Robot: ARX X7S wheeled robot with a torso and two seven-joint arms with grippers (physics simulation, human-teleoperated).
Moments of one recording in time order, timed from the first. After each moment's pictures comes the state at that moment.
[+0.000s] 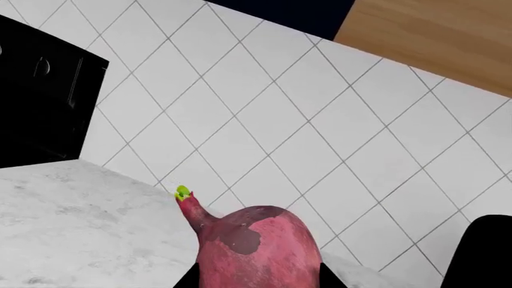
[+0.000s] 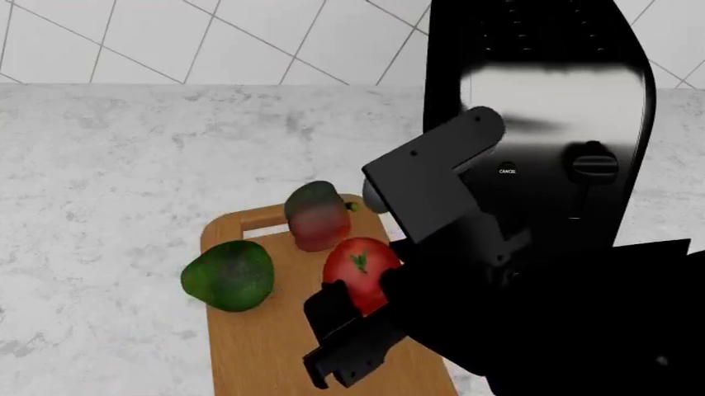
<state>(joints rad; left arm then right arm) -0.33 -1.04 0.88 0.44 -0.86 0.62 -0.98 1.25 0.71 -0.81 -0.23 1.58 1.10 0.47</state>
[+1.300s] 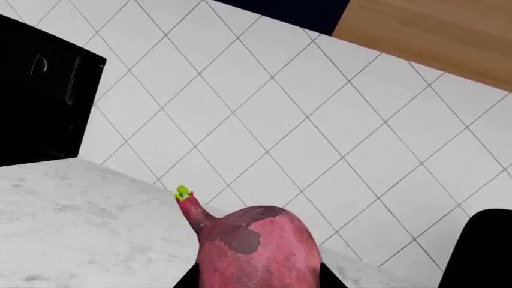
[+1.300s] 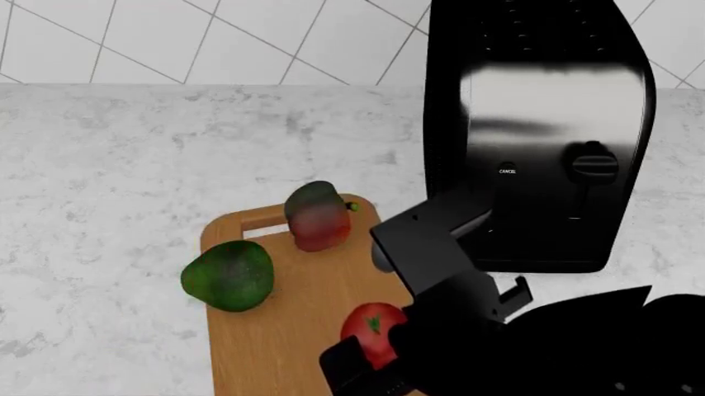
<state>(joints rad) -0.31 -1.03 0.86 0.44 -0.85 0.60 -0.97 1.15 0.70 -0.88 -0.18 1.55 1.09 0.46</state>
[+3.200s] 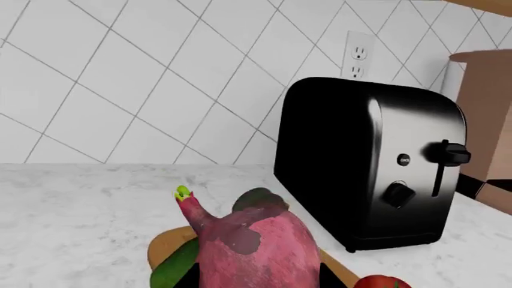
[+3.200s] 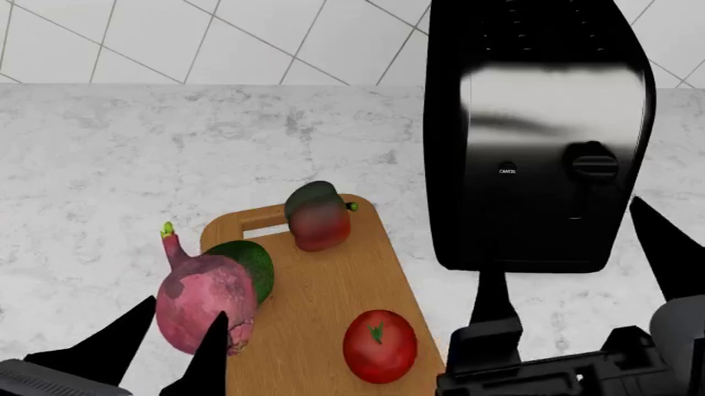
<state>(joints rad) -0.59 -0.73 1.09 0.64 -0.84 -0.03 -0.94 0.35 1.18 -0.31 -0.88 1.17 0.22 0.76</state>
